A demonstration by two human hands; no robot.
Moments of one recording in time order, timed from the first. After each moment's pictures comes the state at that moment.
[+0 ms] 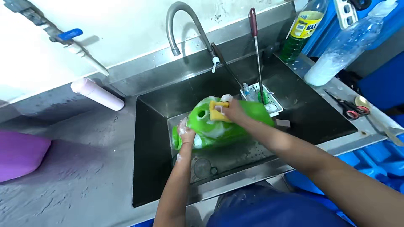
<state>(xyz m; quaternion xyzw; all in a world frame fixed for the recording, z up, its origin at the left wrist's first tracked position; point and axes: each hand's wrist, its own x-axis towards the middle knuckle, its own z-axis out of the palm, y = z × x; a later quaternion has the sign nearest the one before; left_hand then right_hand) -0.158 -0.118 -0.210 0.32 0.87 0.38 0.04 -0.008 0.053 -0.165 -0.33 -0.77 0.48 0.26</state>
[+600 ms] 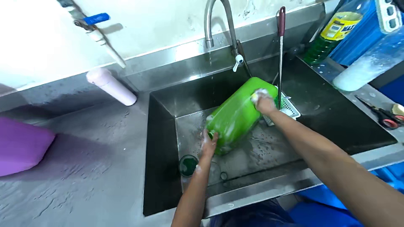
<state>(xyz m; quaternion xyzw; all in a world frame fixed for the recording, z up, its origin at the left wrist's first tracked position) -0.161 -0.141 -0.254 0.24 0.86 0.33 0.31 -0.028 0.119 -0.271 -0.39 -0.88 0.23 0.12</state>
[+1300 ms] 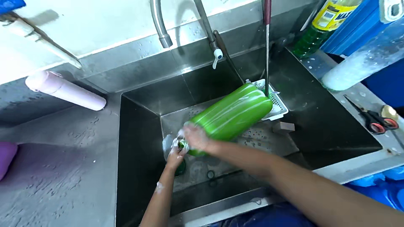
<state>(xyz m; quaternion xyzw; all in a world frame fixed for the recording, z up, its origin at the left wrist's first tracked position) -0.195 -0.173 -0.266 0.29 0.84 0.34 0.32 -0.115 -0.029 -0.243 -0.17 -0.92 0.36 0.03</state>
